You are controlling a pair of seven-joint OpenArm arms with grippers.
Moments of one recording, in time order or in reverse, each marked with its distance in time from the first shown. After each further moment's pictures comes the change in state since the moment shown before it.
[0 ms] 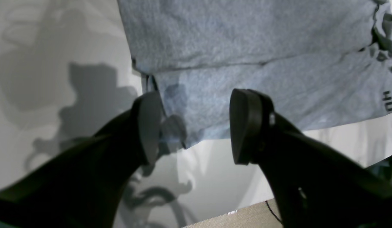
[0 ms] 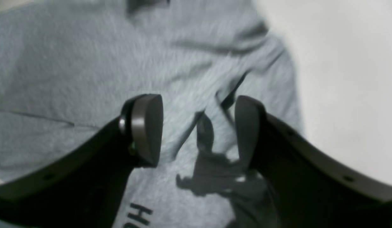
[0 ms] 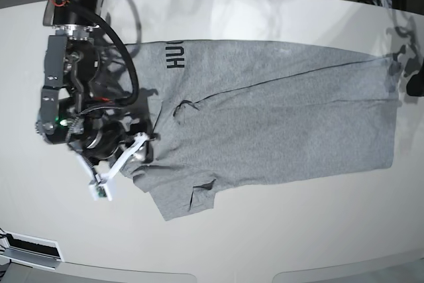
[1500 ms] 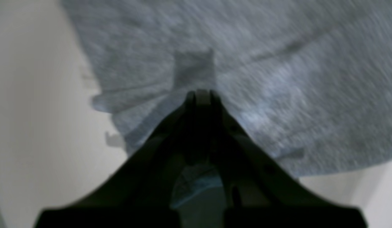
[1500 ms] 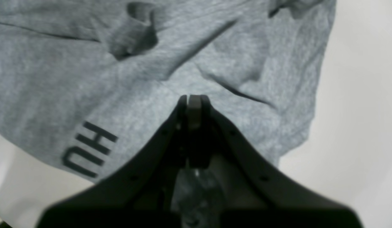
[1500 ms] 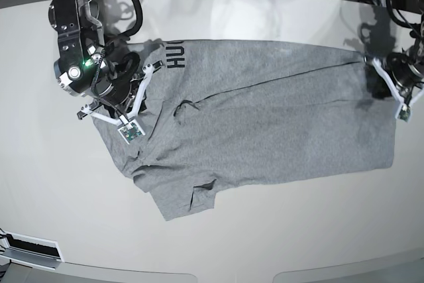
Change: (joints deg) left arm -3.1 7.1 22.2 10.7 39.3 20.6 -21.8; right arm -13.9 6.4 -13.0 3.0 -13.1 4.6 9.9
